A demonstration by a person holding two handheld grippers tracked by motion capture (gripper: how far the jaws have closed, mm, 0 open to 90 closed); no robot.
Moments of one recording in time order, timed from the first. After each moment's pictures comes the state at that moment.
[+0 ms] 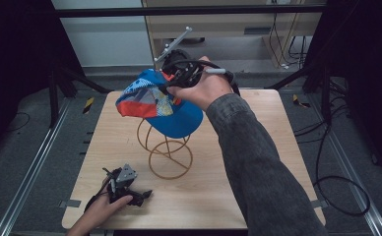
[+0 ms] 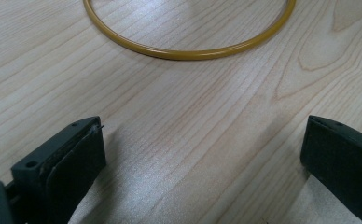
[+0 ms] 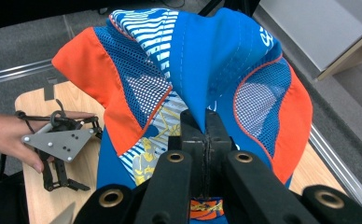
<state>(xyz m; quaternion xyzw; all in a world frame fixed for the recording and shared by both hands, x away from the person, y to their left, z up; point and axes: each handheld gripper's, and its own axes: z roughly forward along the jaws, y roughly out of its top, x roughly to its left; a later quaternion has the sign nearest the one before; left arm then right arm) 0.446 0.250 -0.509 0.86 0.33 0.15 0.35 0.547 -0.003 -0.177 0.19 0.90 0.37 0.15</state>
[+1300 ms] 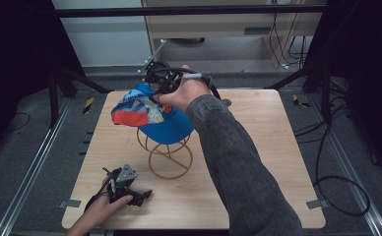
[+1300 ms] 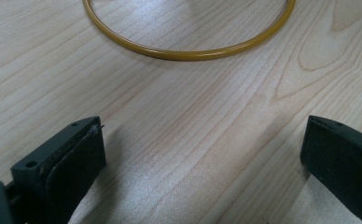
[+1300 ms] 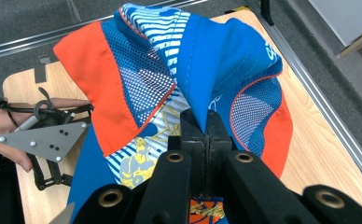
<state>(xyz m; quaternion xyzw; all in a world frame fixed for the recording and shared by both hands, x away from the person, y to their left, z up) 0.447 0.250 -0.509 0.86 0.33 0.15 0.35 0.571 0.040 -0.212 0.18 0.92 0.32 0.12</state>
